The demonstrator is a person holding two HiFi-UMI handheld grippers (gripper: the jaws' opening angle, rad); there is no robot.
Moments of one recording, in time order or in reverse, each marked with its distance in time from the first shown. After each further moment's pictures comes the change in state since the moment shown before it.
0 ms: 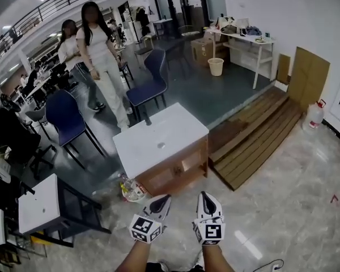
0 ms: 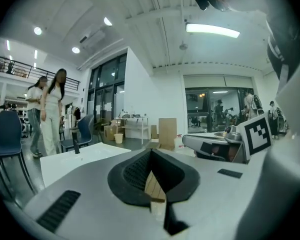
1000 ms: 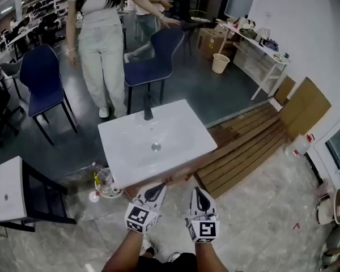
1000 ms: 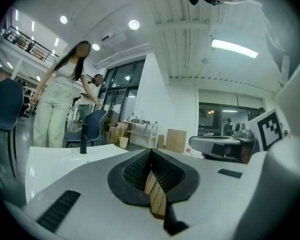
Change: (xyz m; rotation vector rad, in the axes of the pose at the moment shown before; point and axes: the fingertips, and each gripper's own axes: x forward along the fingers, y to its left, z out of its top) left arm 0.099 0.213 -0.025 -0.172 -0.118 0.026; right arm 0.215 0.049 -0.050 -0.209 0.146 0.077
